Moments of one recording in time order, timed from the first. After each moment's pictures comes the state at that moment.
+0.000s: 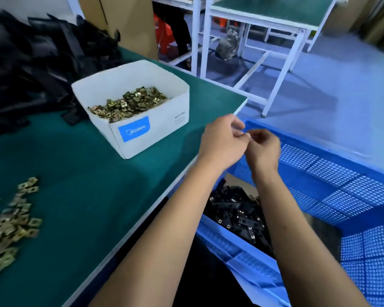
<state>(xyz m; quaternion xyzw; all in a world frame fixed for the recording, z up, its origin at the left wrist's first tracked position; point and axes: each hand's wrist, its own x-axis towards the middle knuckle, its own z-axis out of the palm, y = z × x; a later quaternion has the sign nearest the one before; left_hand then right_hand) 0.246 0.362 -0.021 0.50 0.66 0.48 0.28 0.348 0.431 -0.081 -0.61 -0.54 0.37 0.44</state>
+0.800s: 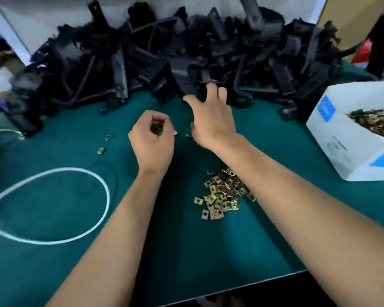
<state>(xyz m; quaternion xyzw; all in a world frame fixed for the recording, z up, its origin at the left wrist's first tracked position) -0.077 0.003 -0.044 0.11 0.78 0.57 -0.22 -0.068 0.144 -0.012 -0.09 -0.98 0.08 0.14</state>
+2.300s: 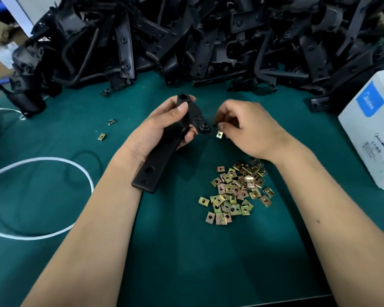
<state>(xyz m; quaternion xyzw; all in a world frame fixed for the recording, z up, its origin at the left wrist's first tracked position) -0.092 -0.018 -0.035 0.15 0.53 0.78 0.30 -0.031 0.195 -0.027 0.04 -0.94 0.33 0.08</state>
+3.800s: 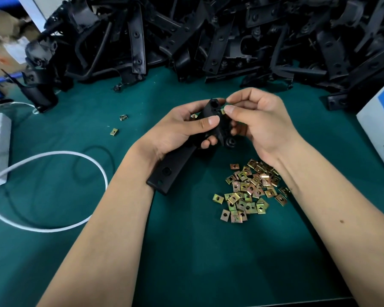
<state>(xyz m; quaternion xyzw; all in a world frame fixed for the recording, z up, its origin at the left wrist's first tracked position) -0.088 -0.013 -0.029 0.22 0.61 0.70 0.32 -0.027 0.165 -0.027 -0.08 -0.66 0.74 0.10</state>
